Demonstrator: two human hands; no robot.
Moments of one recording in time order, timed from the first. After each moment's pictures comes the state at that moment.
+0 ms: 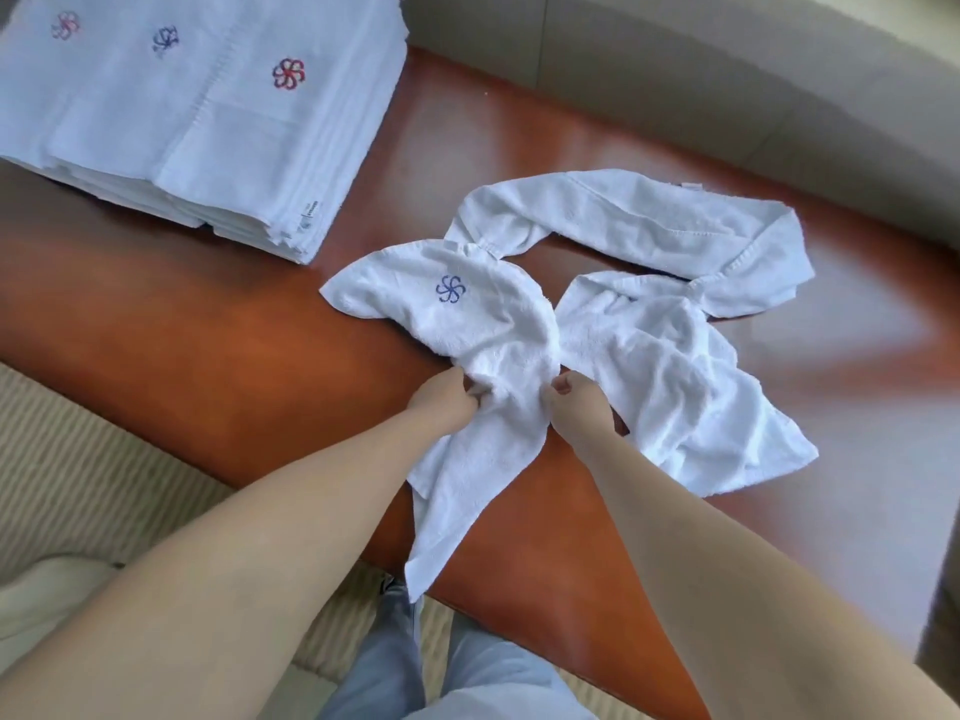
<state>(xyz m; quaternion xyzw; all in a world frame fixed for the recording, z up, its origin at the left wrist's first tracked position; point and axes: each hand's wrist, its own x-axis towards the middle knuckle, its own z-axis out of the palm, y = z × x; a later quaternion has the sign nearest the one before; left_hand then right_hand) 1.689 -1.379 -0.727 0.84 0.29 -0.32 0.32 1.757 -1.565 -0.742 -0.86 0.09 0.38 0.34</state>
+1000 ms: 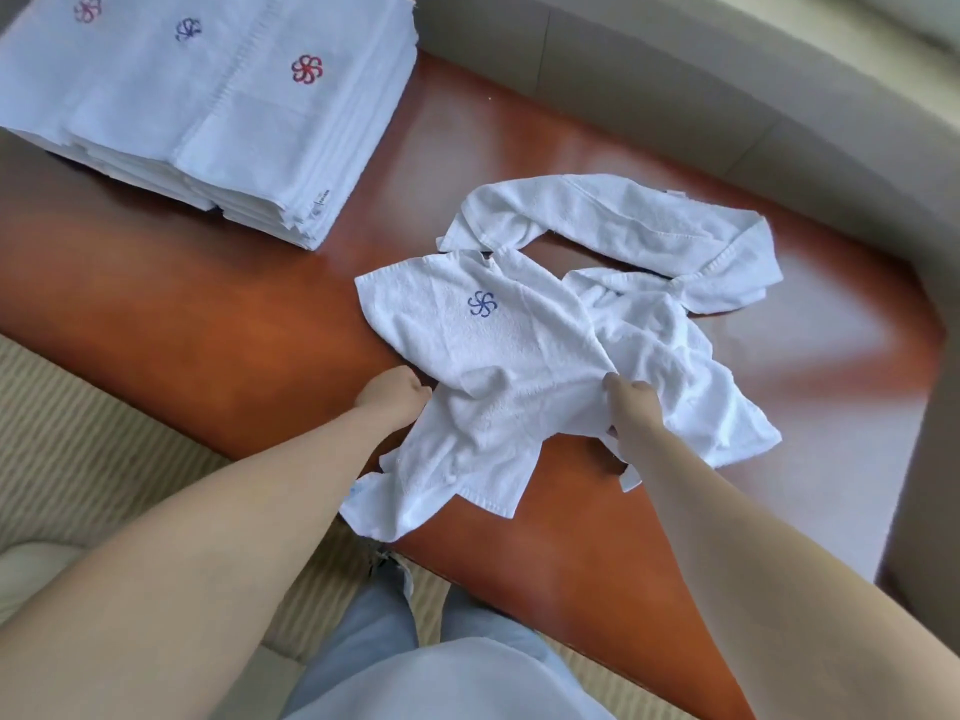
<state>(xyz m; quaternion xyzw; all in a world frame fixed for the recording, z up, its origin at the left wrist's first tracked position) 1.632 -1.334 -0.717 0.83 0.35 -0.31 0.31 1.764 -1.623 -0.702 -0.78 0.32 0.33 0.43</state>
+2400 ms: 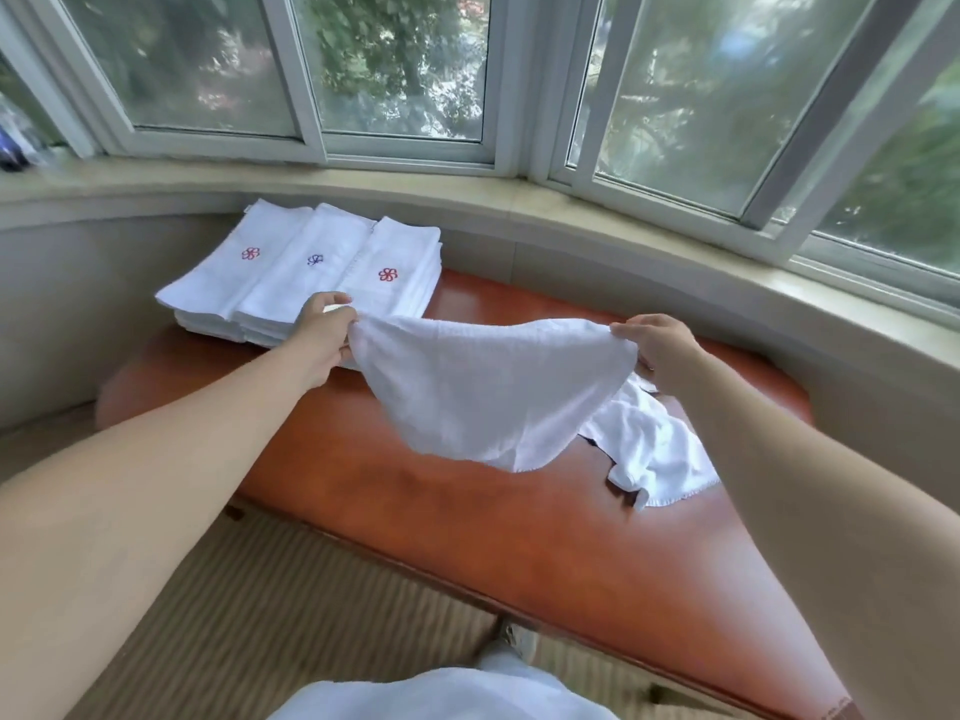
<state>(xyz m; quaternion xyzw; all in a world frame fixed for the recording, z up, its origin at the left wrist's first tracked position) 1.548 -1.185 -0.428 0.65 0.37 0.11 0.66 1.692 -1.574 -0.419 -0.77 0.13 0.17 0.61</state>
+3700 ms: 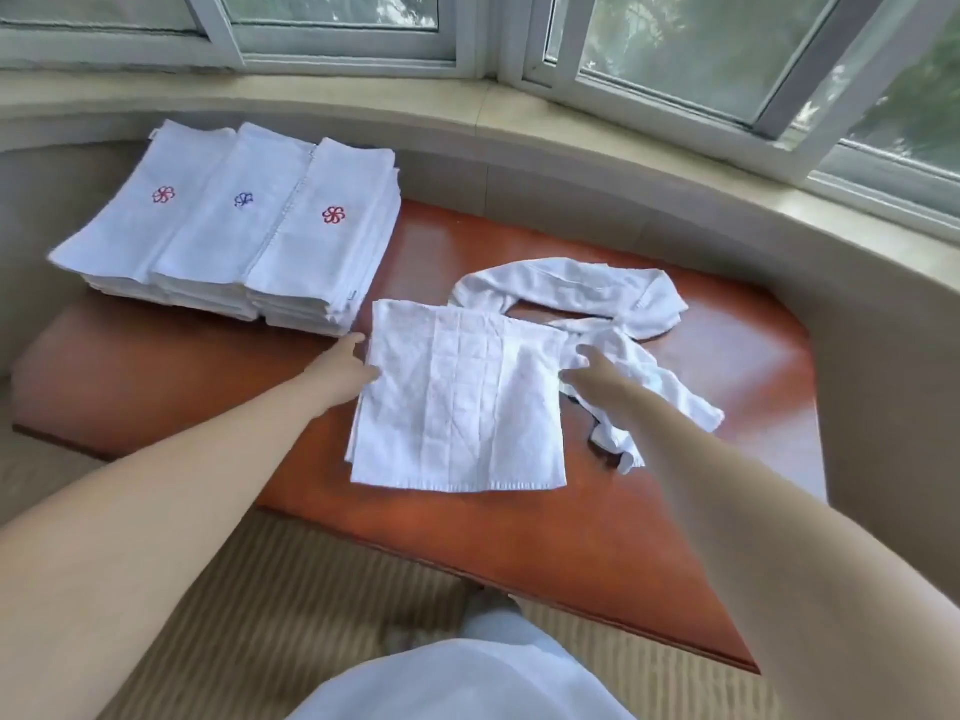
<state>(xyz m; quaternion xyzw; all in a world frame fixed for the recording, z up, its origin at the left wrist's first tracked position) 1.597 -1.220 -0.553 0.85 0.30 -0.18 0.39 1.697 -1.570 -0.534 -0.88 0.07 0.30 0.36</state>
